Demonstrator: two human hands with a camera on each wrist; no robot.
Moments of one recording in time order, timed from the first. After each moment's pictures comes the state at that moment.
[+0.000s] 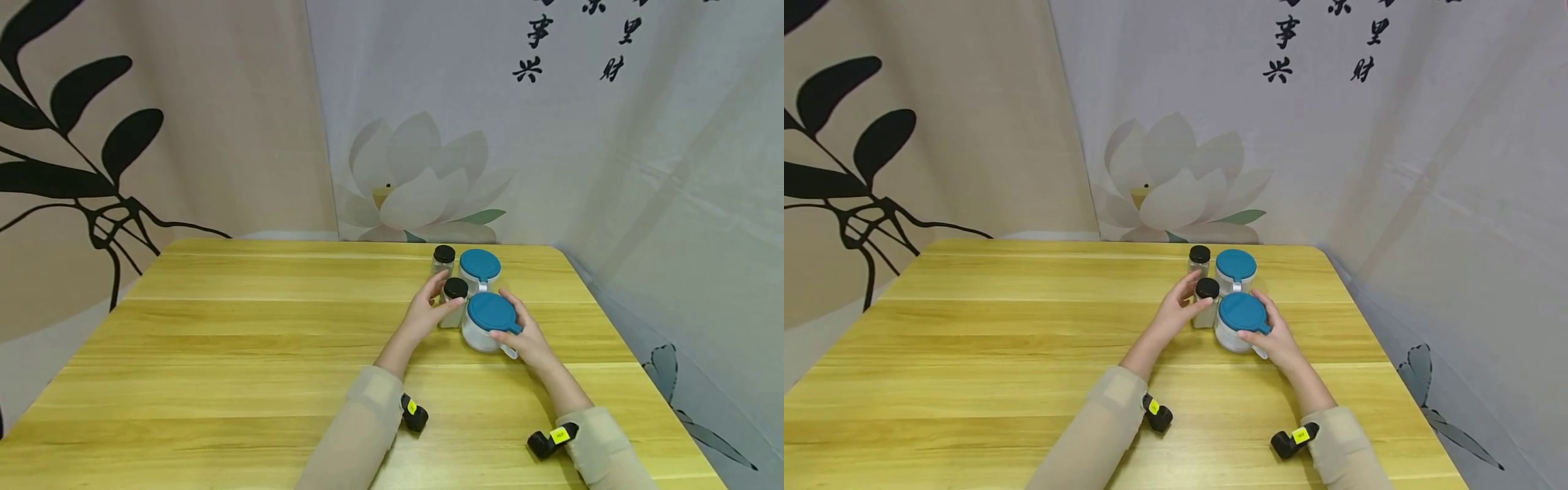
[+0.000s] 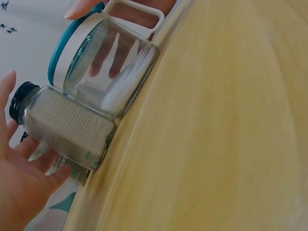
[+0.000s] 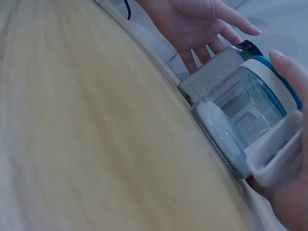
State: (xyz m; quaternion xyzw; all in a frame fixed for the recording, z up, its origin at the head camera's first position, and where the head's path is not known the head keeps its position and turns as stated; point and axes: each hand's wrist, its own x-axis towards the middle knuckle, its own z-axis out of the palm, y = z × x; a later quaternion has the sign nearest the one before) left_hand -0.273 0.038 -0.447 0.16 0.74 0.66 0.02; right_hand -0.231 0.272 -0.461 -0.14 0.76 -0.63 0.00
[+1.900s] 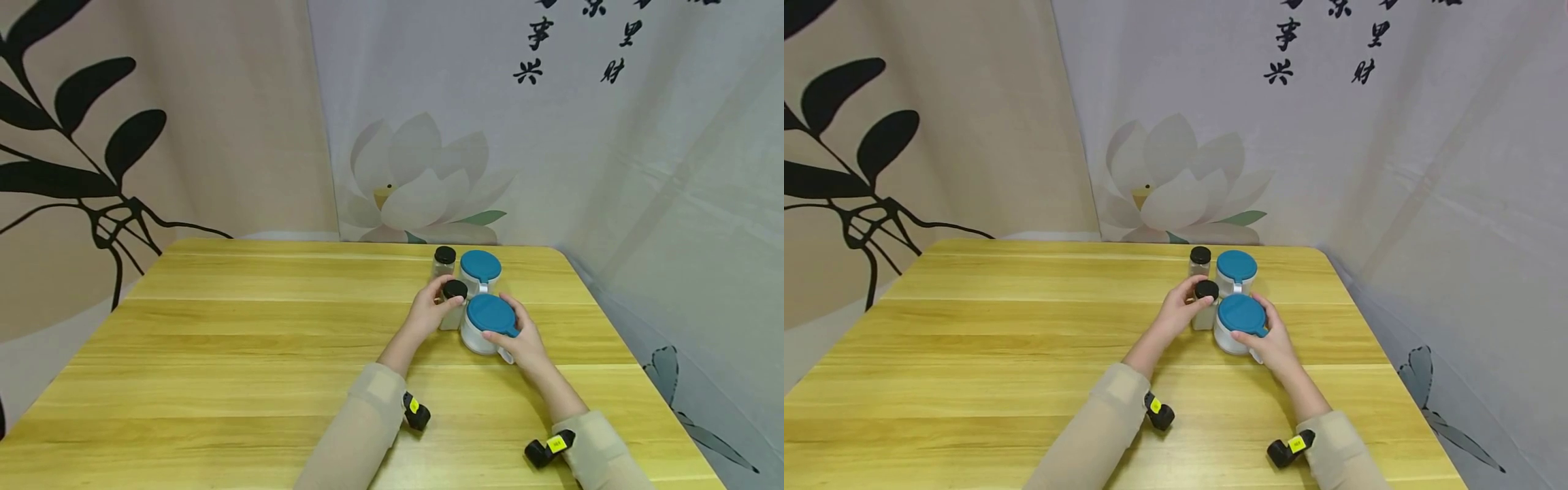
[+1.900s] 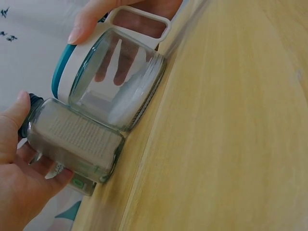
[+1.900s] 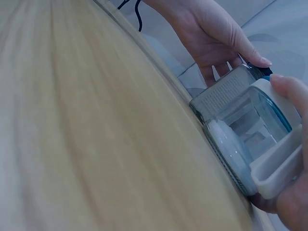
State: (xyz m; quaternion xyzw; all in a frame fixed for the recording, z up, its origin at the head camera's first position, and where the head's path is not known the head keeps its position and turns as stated) left_hand -0.277 0.047 -0.439 0.15 0.75 0.64 0.00; right_hand -0.221 0.257 -0.452 -0.06 0.80 -0.59 -0.02
